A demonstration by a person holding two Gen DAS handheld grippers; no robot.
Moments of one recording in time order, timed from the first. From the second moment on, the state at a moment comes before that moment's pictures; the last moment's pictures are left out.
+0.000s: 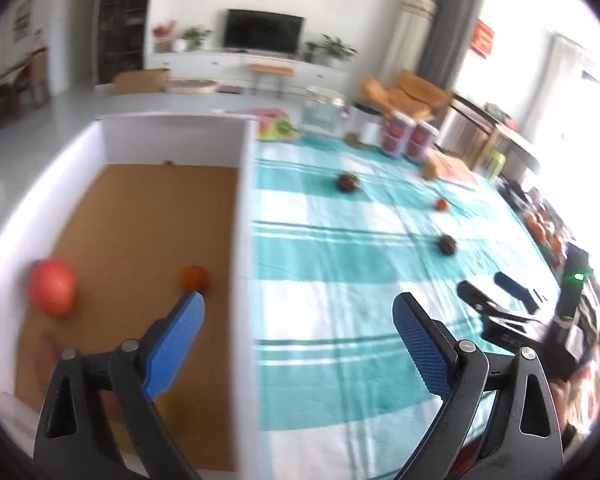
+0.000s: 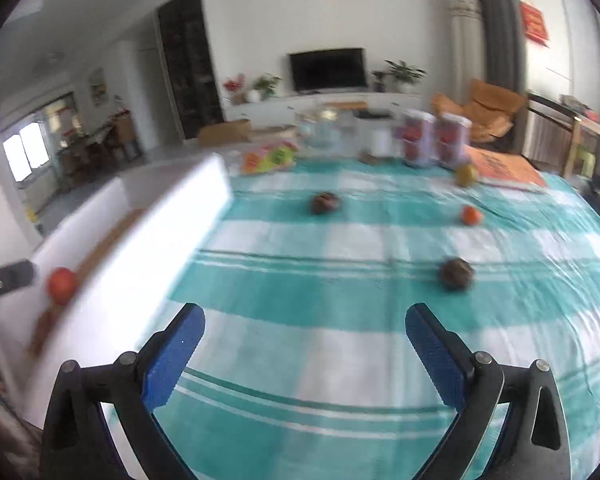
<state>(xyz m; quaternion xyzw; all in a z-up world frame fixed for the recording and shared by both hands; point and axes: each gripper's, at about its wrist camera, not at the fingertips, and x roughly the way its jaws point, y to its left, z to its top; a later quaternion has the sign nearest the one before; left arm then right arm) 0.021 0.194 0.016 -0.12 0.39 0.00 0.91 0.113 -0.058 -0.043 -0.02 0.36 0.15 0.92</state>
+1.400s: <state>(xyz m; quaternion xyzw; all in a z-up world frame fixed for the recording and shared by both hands) 0.177 0.026 -0.064 0.00 0.42 -0.09 0.90 0.134 -0.191 -0.098 0.18 0.41 0.01 0.89</state>
